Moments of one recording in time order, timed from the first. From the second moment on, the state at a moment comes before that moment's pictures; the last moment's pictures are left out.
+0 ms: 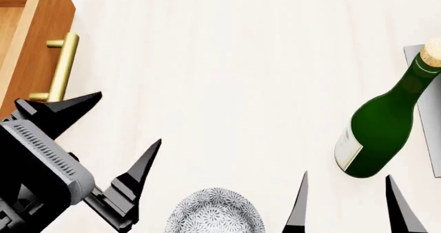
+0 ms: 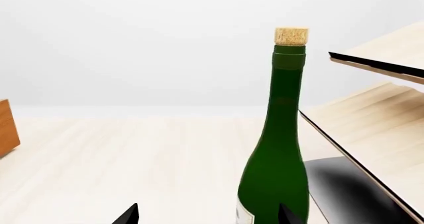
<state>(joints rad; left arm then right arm) -0.59 -0.51 0.37 0.58 -0.55 -0.74 0.01 -0.11 0.30 -0.05 -0.59 0.23 0.05 0.23</state>
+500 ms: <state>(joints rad) -0.83 -0.54 0.71 0.50 -0.50 -0.91 0.26 -0.12 0.32 -0.04 -0.59 0.24 0.04 0.24</state>
